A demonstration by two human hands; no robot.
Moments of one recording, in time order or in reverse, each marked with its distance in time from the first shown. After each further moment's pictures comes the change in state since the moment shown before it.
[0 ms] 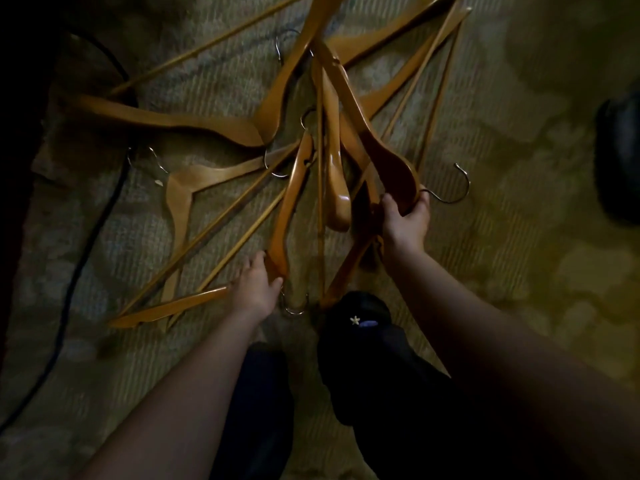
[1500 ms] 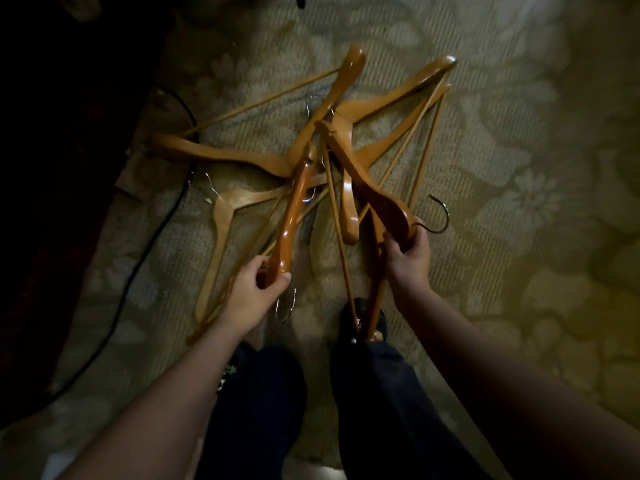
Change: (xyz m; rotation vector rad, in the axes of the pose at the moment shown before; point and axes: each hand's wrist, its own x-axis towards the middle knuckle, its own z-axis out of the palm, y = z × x) left_hand -0.094 0.003 -0.080 -0.485 0.068 0.203; right_hand -0.098 -0.040 -0.034 -0.191 -0.147 -0.186
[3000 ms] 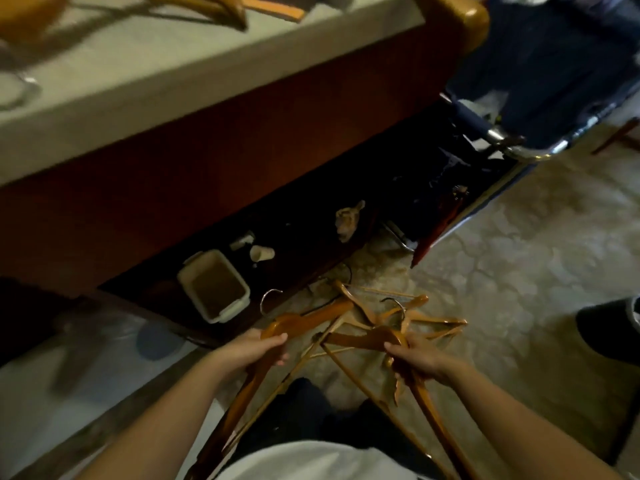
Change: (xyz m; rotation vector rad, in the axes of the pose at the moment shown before) left_hand -0.549 0.182 -0.318 -0.519 0.005 -0.224; right_hand -0.441 -0.379 -0.098 -0.952 -0.944 -0.004
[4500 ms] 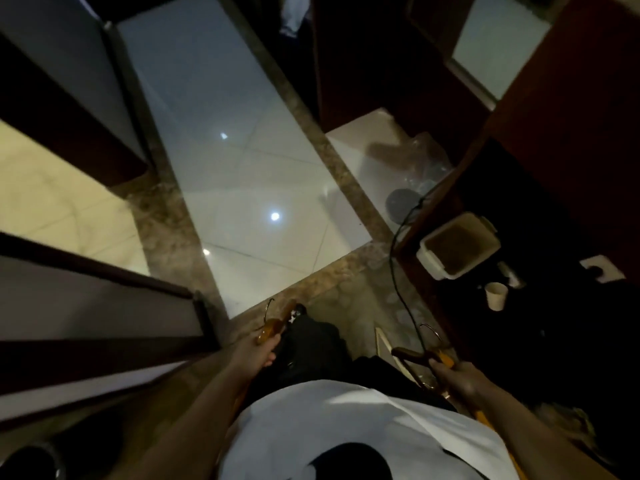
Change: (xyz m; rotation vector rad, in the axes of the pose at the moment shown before) left_hand -0.032 -0.105 0.328 -1.635 1.101 -0.449; right_hand 0.109 -0.127 0.047 -1.570 -0.386 -0.253
